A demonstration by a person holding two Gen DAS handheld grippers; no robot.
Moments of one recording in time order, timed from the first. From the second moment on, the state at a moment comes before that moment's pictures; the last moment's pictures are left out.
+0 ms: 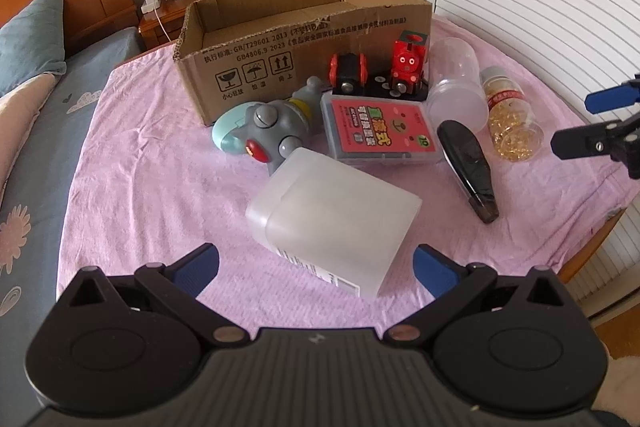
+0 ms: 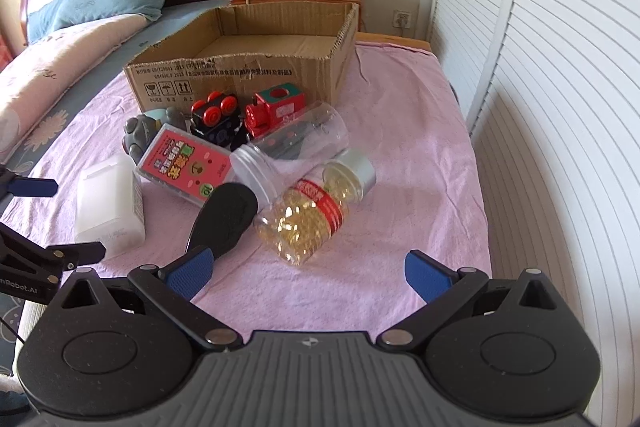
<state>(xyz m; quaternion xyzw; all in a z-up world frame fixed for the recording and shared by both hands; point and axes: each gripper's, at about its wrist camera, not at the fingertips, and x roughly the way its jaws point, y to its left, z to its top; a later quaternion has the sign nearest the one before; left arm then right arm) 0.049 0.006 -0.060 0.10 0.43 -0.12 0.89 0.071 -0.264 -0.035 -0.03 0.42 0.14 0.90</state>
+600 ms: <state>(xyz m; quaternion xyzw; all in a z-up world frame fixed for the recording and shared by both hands) 0.061 0.006 -0.069 0.09 0.45 -0.14 0.88 0.174 -0.273 -0.056 -0.01 0.46 0.28 0.85</state>
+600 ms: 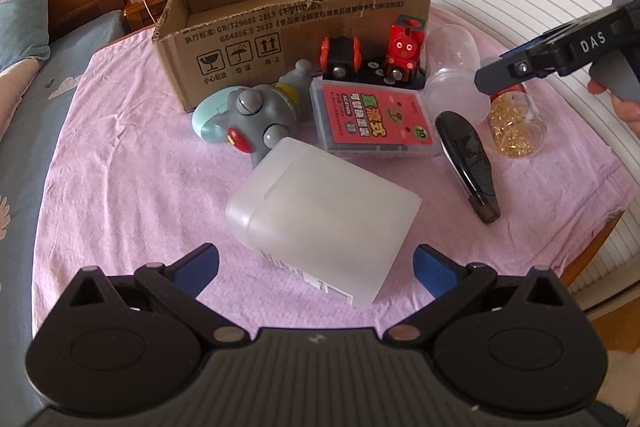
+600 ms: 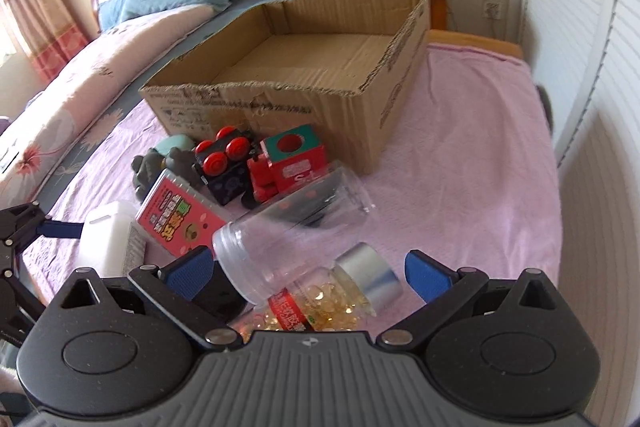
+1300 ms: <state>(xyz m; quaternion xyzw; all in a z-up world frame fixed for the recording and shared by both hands) 0.069 0.001 -0.066 0.16 0.43 -0.19 0.87 0.100 -0.257 -0.057 -0.07 0.48 0.21 0.85</state>
